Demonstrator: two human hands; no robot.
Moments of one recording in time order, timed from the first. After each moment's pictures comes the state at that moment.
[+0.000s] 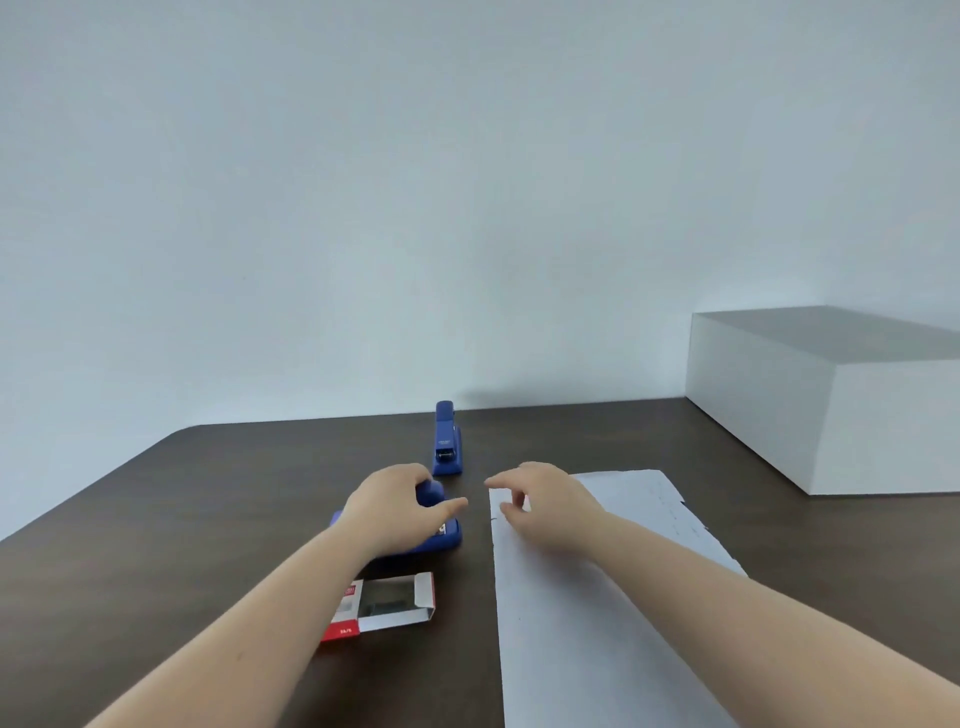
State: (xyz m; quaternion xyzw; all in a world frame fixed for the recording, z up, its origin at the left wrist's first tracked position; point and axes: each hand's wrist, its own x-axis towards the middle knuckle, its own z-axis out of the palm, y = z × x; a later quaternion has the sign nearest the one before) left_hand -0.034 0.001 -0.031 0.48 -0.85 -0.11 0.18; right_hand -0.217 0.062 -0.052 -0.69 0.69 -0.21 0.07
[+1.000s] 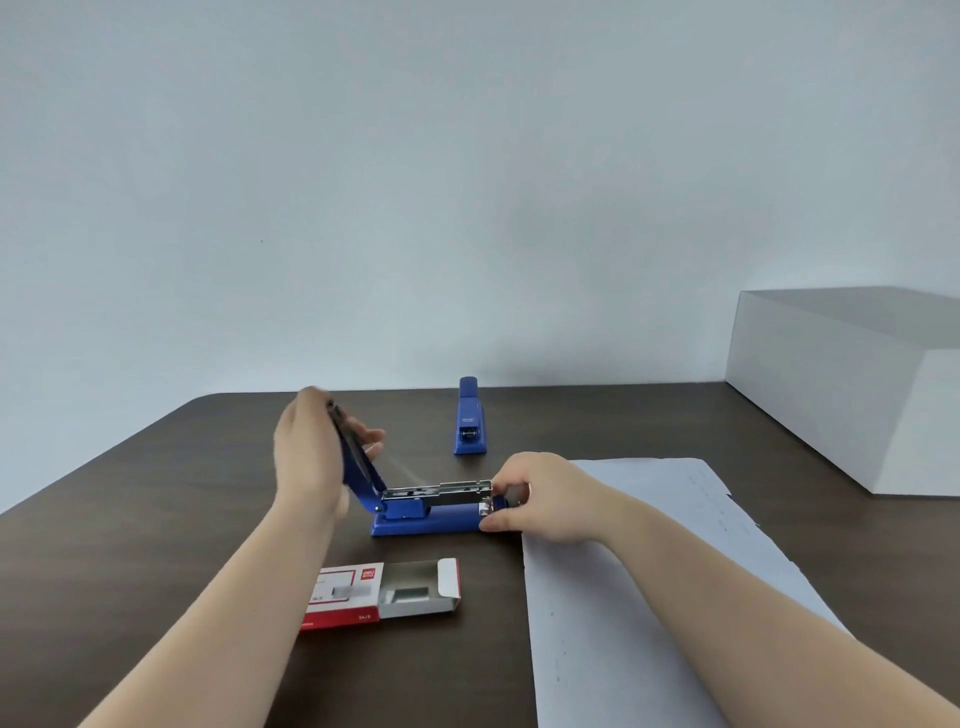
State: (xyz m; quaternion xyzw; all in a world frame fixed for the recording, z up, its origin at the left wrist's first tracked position) left_hand 0.006 -0.017 -0.011 0.42 -0.40 -0.51 0.64; right_hand -0.197 0.047 -0.047 -0.74 0.63 -0.20 0.13
